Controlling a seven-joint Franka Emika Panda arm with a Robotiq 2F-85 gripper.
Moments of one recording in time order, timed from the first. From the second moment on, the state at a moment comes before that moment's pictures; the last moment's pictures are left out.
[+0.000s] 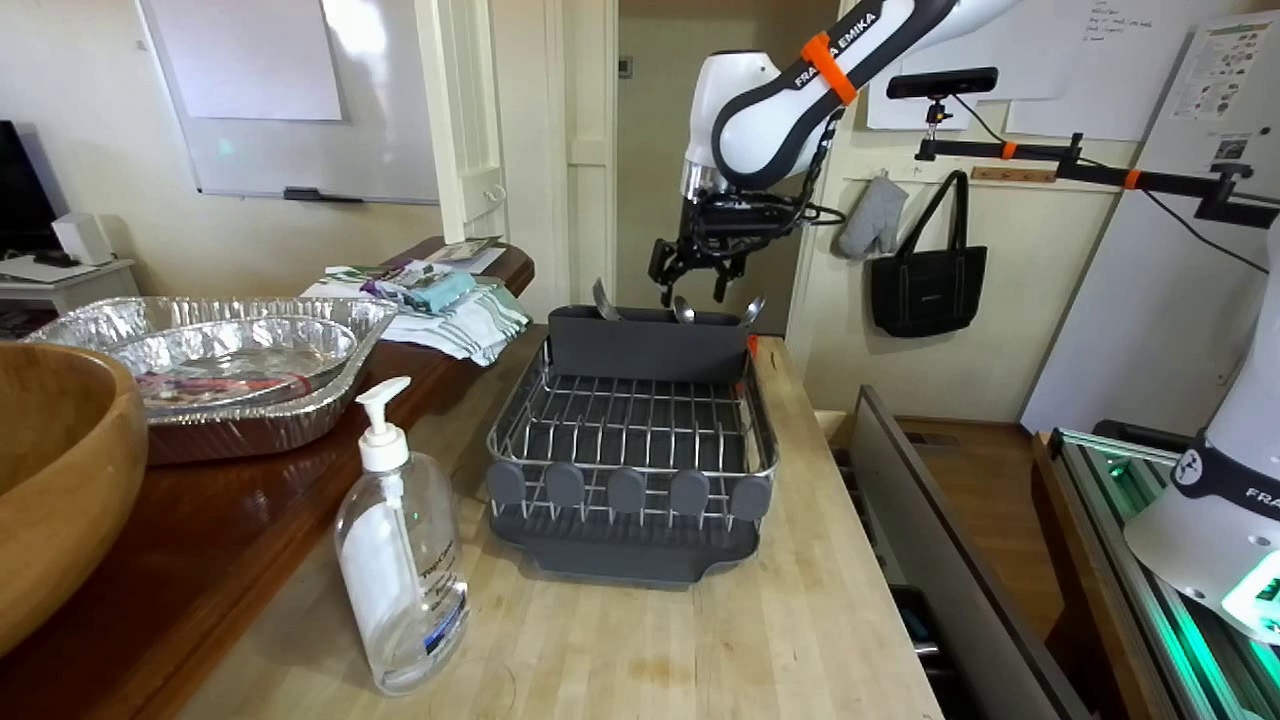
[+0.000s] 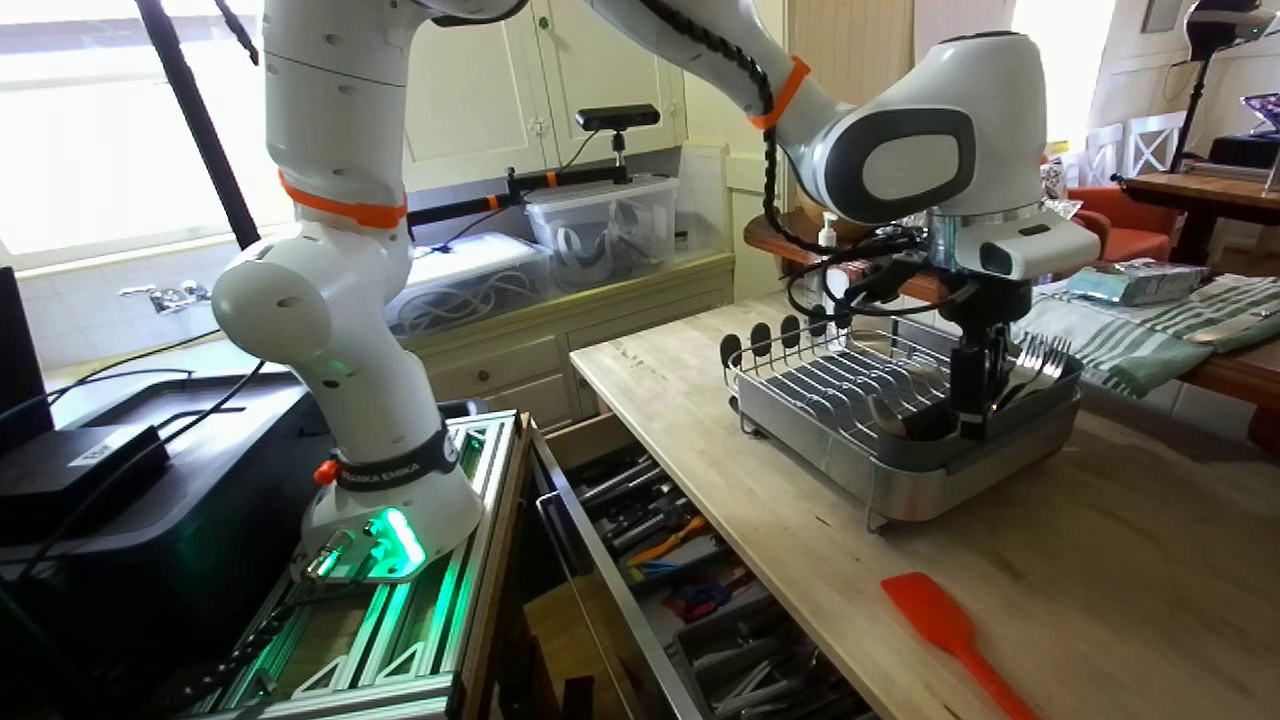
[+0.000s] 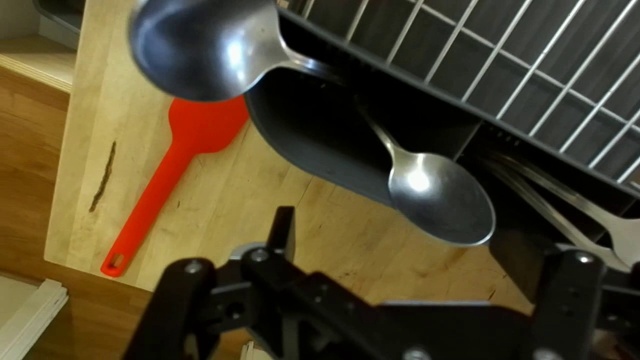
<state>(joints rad) -0.02 0.36 -0.17 -1.97 -0.02 2.47 0.59</state>
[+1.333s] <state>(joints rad) -0.01 0.33 -0.19 -1.96 -0.21 2.32 0.53</state>
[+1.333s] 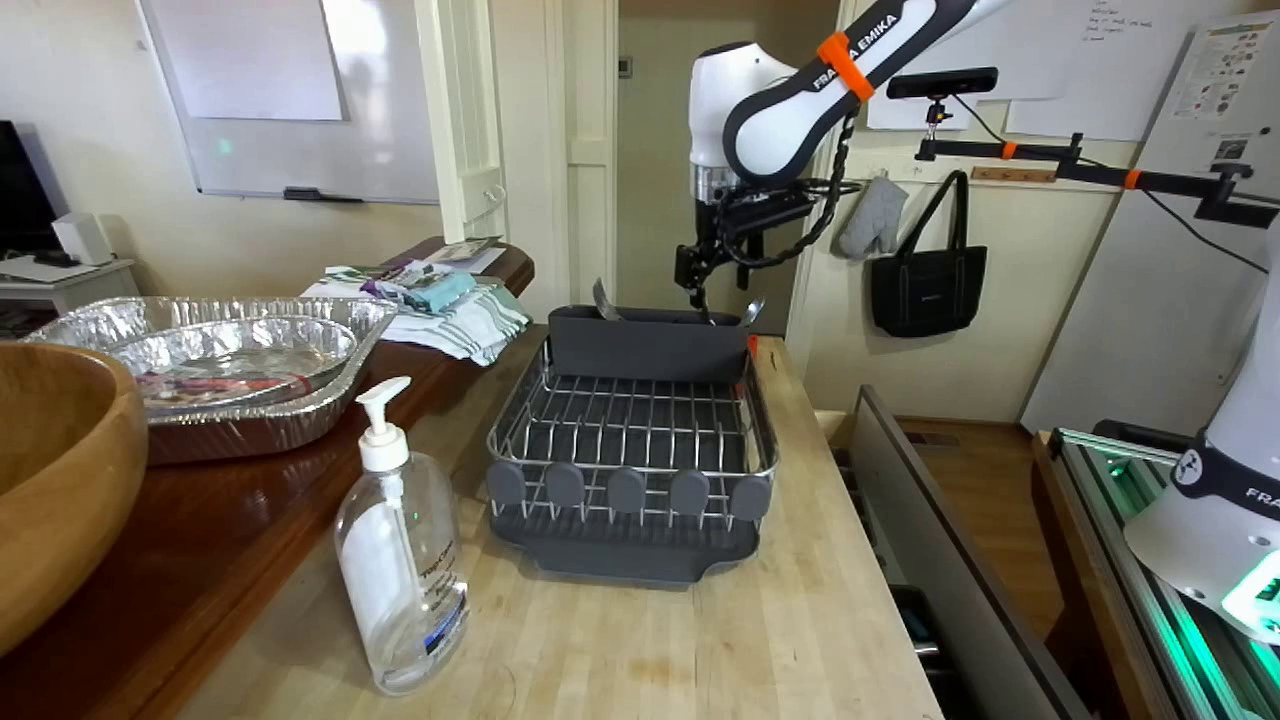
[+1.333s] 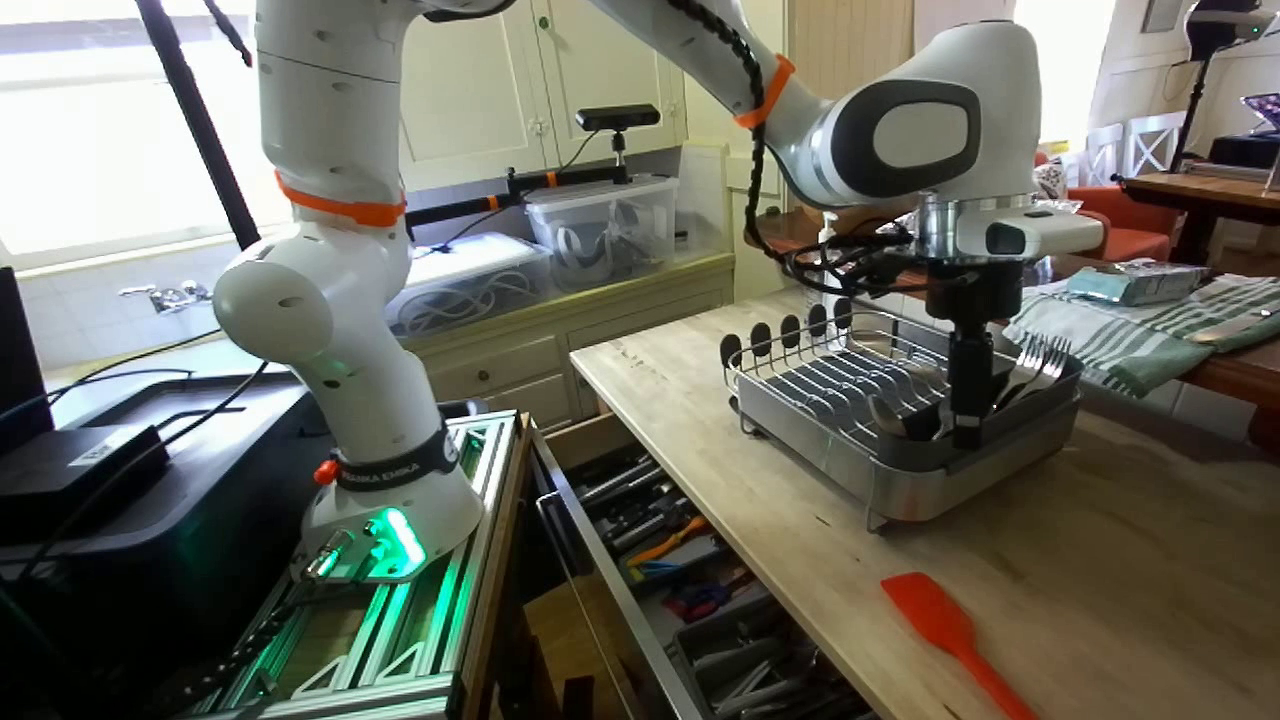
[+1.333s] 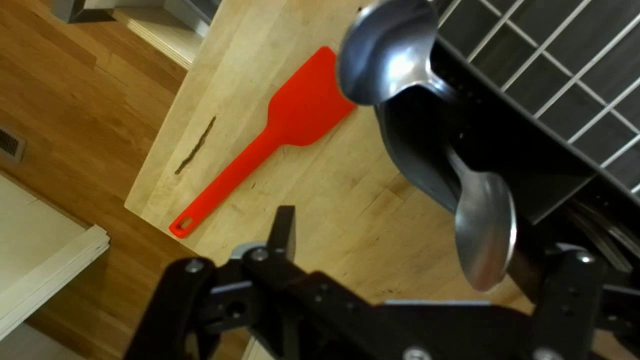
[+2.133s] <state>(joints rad) -0.01 0.32 -0.19 -1.97 -0.30 2.23 0.48</state>
